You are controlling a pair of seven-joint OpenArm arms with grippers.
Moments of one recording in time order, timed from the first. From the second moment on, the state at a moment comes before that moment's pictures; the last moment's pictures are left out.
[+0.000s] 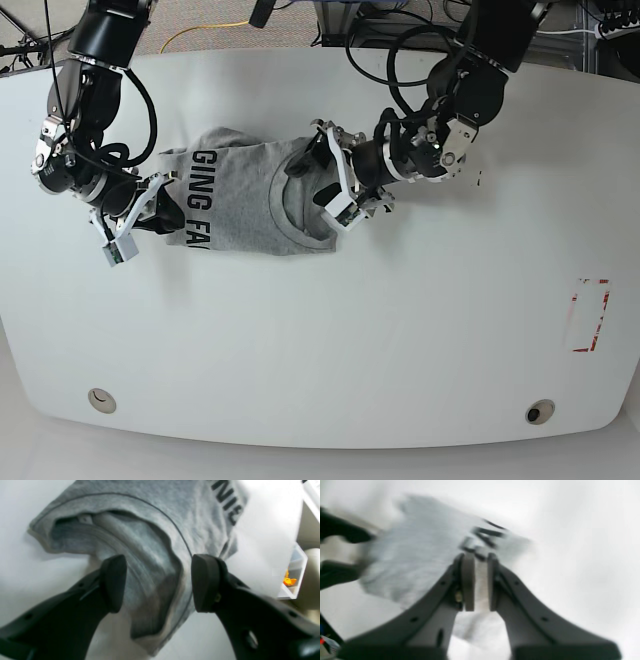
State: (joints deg) left arm -2.9 -9.1 26.3 90.6 -27.4 -26.9 39.7; right arm 2.2 17.9 22.6 93.9 43.7 40.3 -69.5
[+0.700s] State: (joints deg) left arm -3.2 -2.7 32.3 89.2 -16.2 -23.7 39.1; right arm 9.2 18.1 16.8 85.6 31.5 40.7 -63.8
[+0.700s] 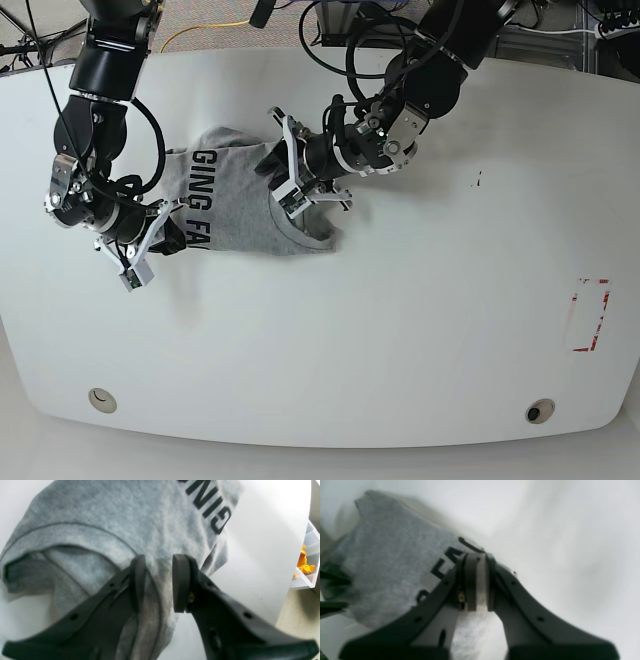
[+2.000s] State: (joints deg) left arm -23.3 -7.7 32.3 66.7 -16.9 -24.0 38.6; right arm -11.5 3.6 12.3 99.4 19.7 40.7 -53.5
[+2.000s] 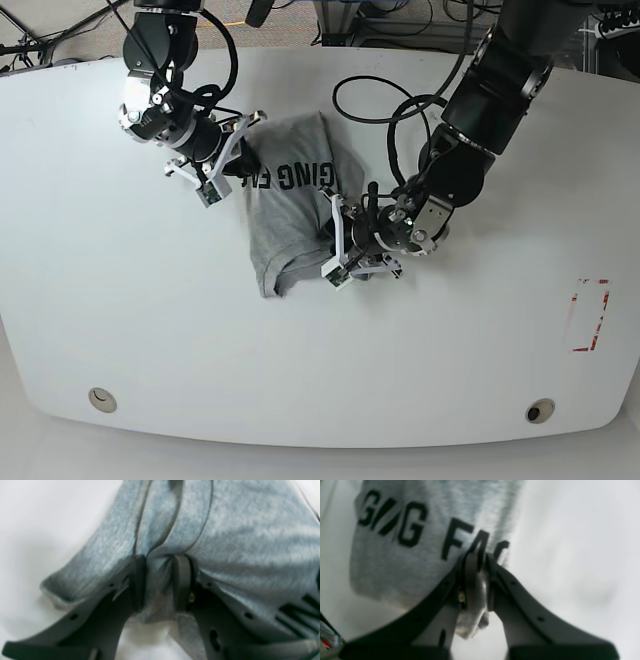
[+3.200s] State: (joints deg) left arm -4.0 -8.2 33.4 87.5 -13.4 11.0 22.5; right arm -9.9 9.0 19.2 106.7 20.1 40.6 -60.6
